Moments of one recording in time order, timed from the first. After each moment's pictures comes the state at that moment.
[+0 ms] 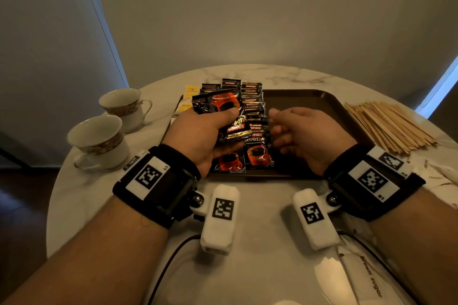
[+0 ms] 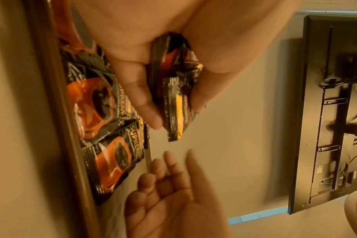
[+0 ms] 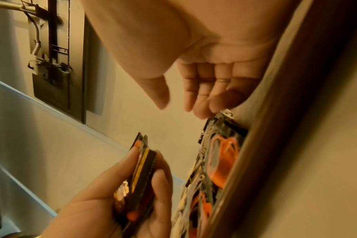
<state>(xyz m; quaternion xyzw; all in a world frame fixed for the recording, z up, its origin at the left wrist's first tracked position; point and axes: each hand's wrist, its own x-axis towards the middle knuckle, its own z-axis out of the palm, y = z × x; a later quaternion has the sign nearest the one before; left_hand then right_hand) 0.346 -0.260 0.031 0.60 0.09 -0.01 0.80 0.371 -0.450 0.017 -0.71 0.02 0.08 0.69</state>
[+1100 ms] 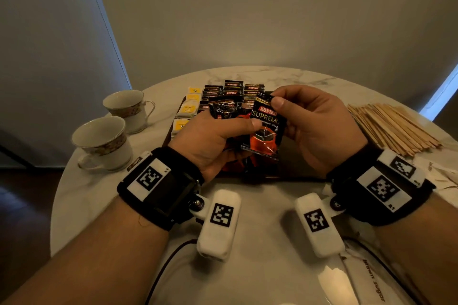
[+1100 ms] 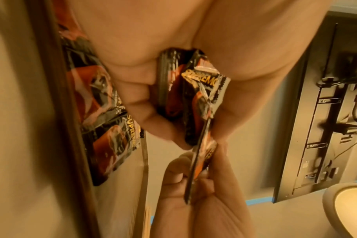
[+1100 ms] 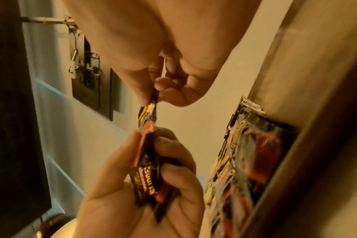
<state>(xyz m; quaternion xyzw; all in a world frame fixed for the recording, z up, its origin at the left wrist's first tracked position) 0.336 -0.261 0.032 0.61 -0.04 -0.09 0.79 0.361 -0.443 0.029 -0.59 -0.14 -0.04 0.79</state>
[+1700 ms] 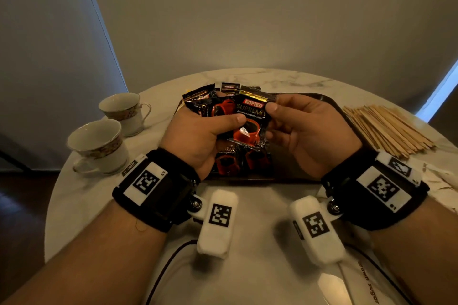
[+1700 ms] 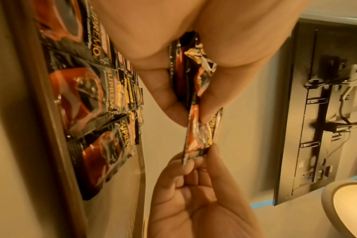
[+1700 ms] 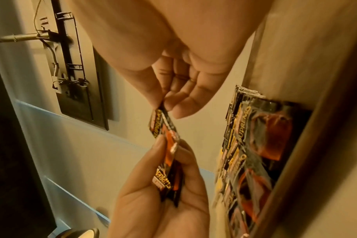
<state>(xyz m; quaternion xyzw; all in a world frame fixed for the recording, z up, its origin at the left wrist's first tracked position) 0.339 -0.261 0.033 0.59 -0.05 0.02 0.80 0.353 -0.442 0.035 -0.59 -0.06 0.03 0.80</state>
